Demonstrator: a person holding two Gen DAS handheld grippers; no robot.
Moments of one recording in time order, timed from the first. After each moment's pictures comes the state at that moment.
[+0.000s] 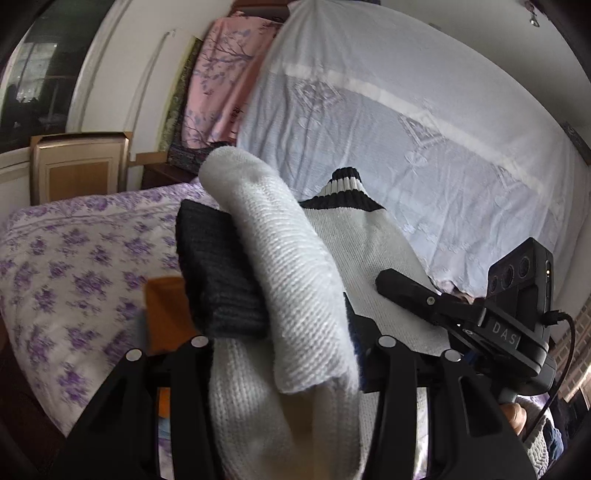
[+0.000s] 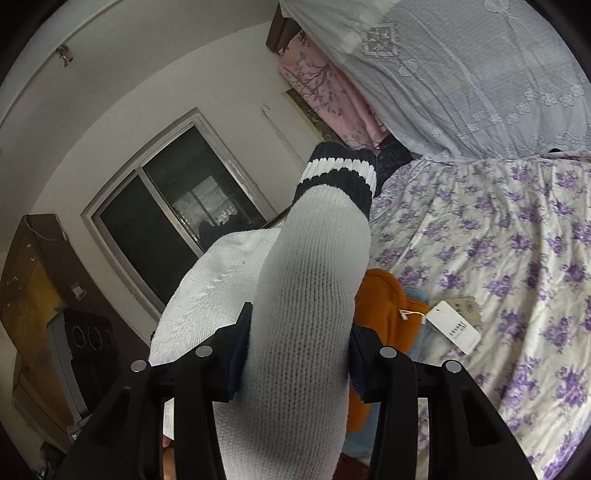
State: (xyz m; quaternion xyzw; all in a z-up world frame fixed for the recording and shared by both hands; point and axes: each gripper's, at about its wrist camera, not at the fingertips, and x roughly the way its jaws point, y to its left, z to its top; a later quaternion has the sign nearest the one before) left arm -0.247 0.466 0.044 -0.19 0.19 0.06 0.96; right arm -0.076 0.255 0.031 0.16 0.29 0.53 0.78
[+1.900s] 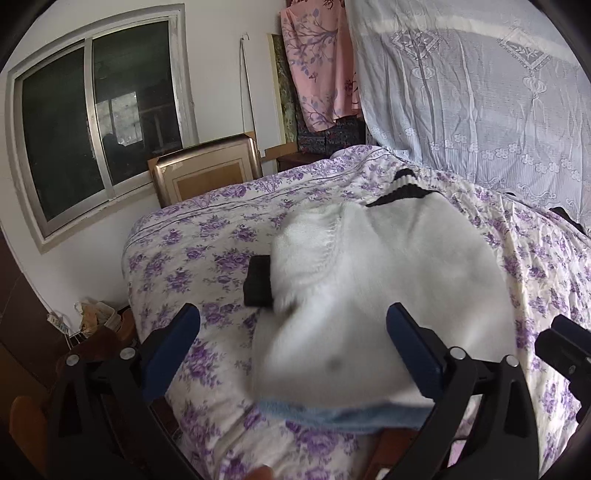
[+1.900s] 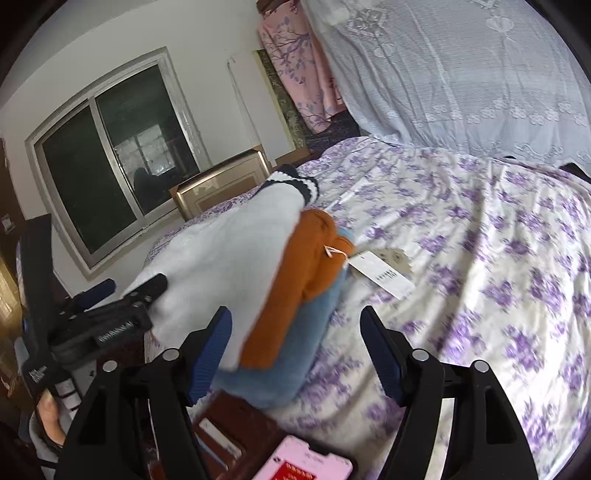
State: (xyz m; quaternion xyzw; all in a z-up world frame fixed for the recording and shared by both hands) left arm -0.233 0.456 -0.016 -0.05 0.28 0.34 0.89; right arm -0.107 0.230 -0.046 0.03 0.32 0.42 0.85
